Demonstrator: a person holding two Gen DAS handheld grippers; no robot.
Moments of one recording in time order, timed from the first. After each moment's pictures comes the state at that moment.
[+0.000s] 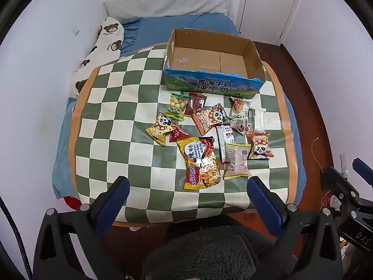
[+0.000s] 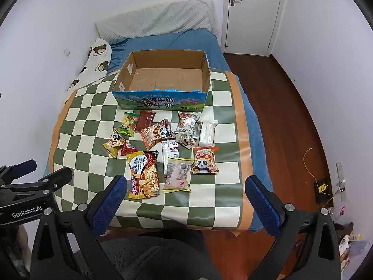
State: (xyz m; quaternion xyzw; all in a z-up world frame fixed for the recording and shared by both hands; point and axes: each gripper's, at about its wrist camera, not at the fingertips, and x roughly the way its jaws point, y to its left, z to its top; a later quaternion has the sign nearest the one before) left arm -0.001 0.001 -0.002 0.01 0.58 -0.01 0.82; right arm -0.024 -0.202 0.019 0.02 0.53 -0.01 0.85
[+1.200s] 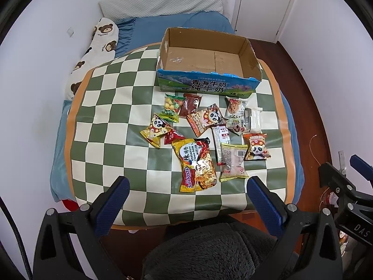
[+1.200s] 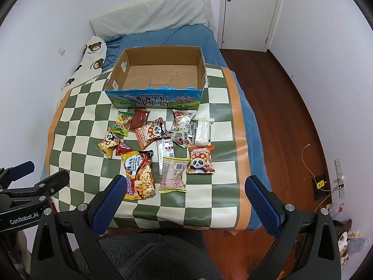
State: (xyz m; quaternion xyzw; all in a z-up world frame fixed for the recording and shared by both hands) left arm 0.012 -0.008 -0.005 0.02 0.58 -0.02 0.81; right arm -0.018 -0.207 0.013 0.02 0.54 -0.01 0.84
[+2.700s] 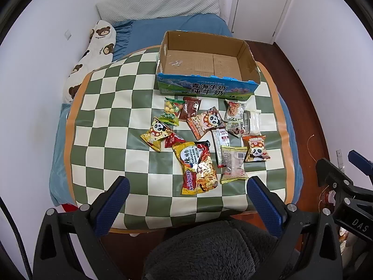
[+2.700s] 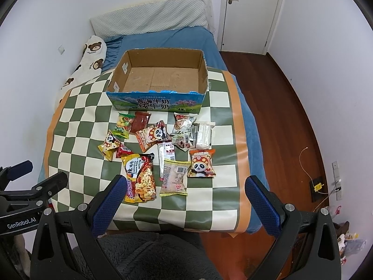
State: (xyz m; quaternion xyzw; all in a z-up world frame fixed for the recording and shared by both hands) left arm 0.019 -0.007 0.002 0.02 0.58 -0.02 0.81; right arm -0.005 -0.199 0.018 0.02 0.54 -0.02 0.84
